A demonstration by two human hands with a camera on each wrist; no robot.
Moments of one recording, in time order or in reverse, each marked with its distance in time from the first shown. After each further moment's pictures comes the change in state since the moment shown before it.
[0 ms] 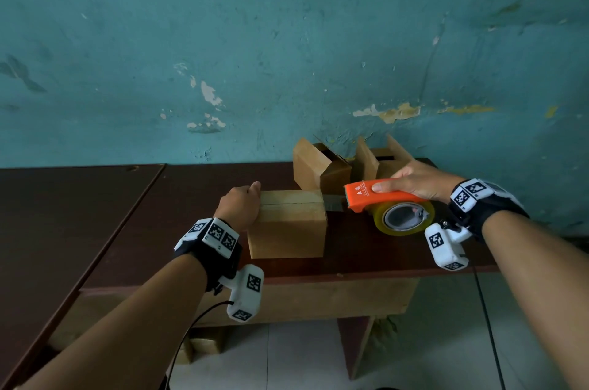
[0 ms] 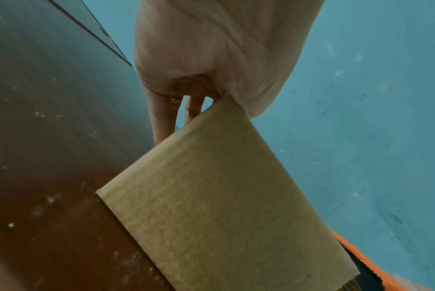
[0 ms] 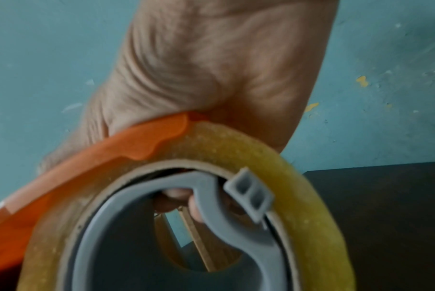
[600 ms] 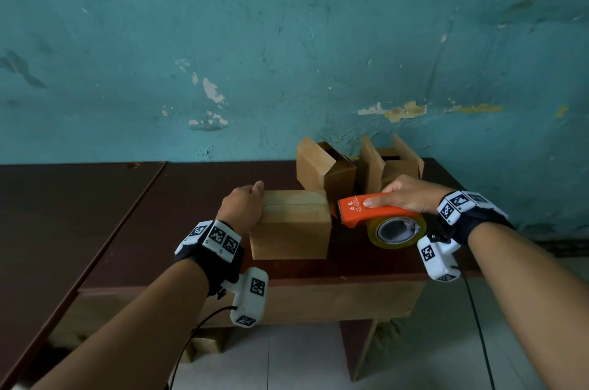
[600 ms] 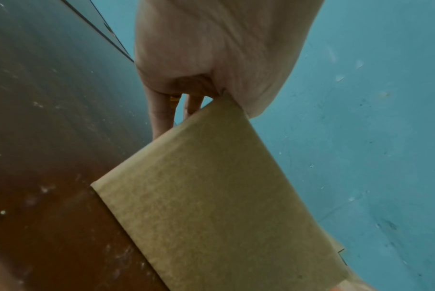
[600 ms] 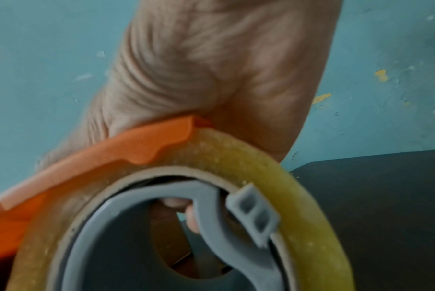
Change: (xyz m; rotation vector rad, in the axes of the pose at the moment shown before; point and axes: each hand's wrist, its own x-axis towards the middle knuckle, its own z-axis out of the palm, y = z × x) left_hand -0.001 -0.003 0.003 -0.060 0.014 -0.005; right_hand 0.018 0.005 0.028 -0.028 -0.112 0.044
